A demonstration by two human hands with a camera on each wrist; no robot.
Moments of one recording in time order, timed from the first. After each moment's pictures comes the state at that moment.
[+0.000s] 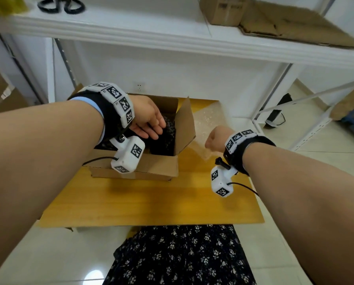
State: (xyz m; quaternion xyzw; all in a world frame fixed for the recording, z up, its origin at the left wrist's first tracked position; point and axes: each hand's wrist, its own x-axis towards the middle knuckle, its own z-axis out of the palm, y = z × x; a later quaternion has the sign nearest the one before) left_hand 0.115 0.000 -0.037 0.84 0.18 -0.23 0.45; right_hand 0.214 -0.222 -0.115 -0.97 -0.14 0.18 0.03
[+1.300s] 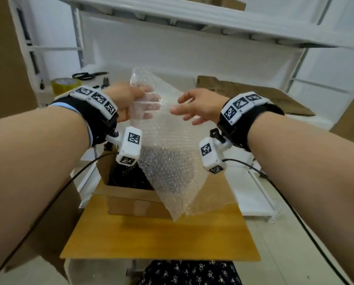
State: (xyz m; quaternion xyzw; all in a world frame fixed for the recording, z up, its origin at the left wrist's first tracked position) left_hand 0.035 0.034 0.117 0.67 0.08 0.10 0.73; right_hand 0.126 -0.160 0.133 -0.87 -0.33 0.13 0.35
